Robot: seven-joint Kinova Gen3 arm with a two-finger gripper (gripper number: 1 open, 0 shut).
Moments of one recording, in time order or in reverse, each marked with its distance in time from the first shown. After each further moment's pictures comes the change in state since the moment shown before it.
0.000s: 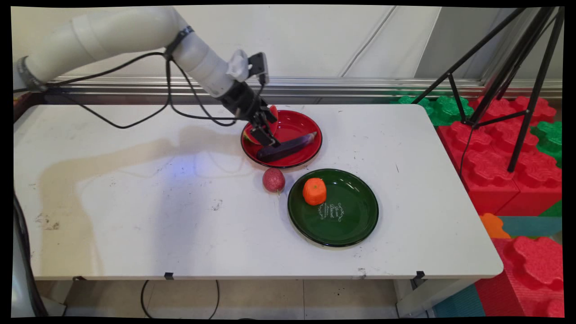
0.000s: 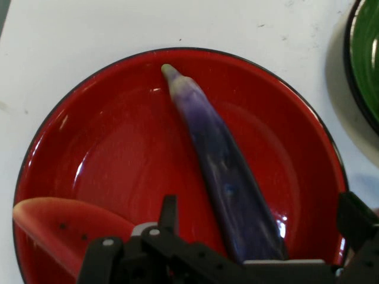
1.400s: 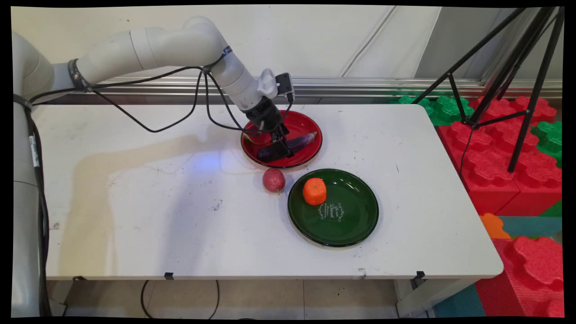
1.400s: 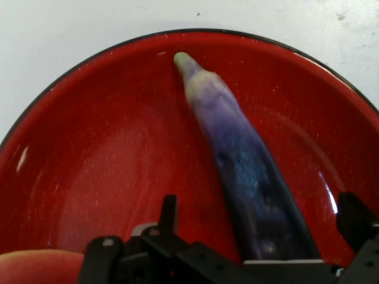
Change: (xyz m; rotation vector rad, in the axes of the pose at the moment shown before) arm 0.020 -0.014 0.078 -0.005 -0.097 -0.024
